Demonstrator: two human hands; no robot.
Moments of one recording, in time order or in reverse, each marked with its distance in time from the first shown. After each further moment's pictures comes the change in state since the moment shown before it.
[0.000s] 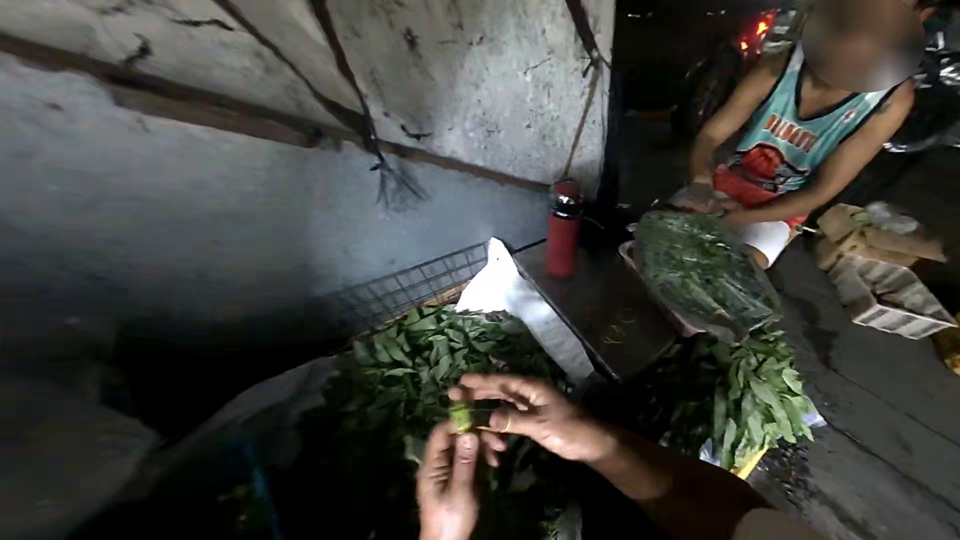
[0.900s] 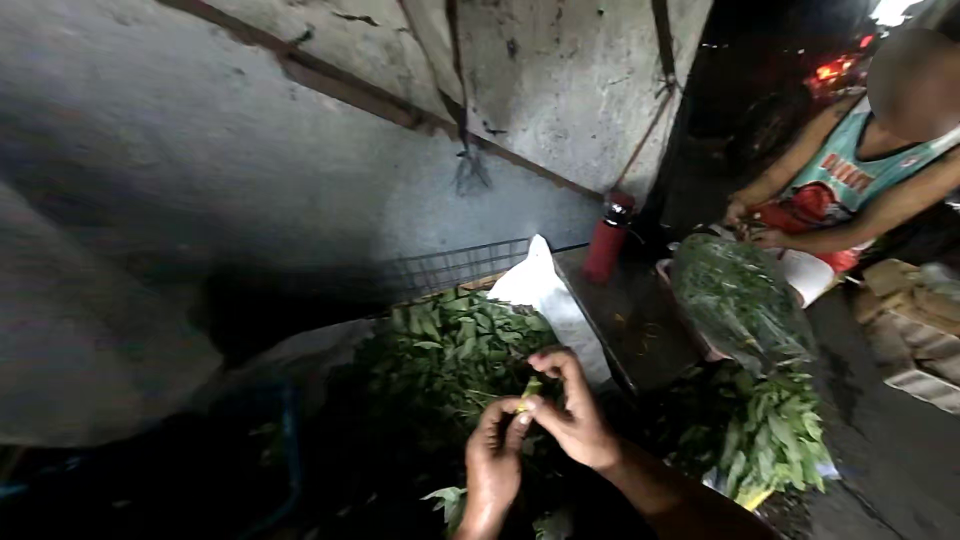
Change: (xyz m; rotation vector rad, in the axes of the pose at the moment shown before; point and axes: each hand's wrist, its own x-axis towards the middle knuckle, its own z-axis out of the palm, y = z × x) left_hand -0.011 -0.006 0.029 0.167 0.111 -0.074; right_hand -0.012 0.033 -0.007 -0.459 0.229 -0.291
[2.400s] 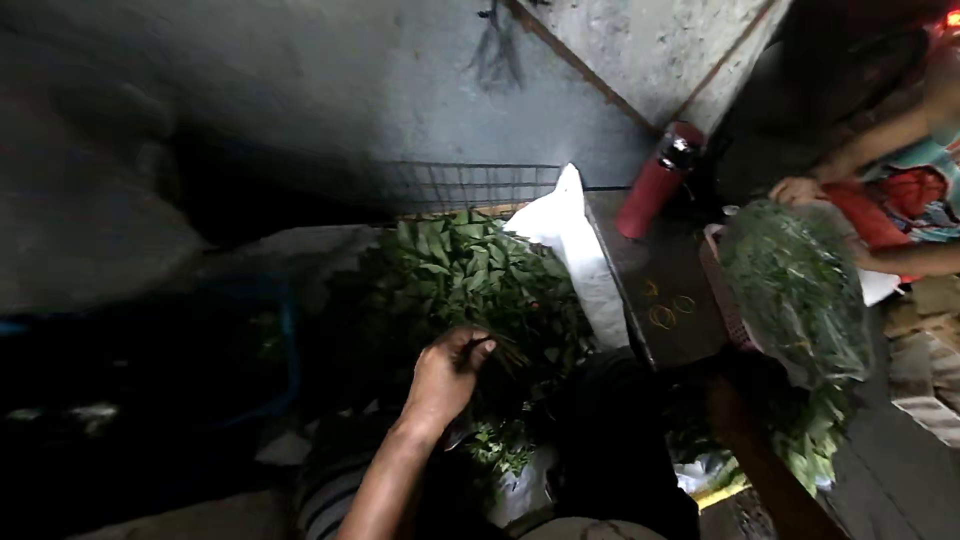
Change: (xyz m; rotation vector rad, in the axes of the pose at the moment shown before) left_hand 0.050 -0.033 -0.072 0.598 -0.141 -0.178; right_hand -0.137 0.122 -0.242 -1.359 -0.391 0.958
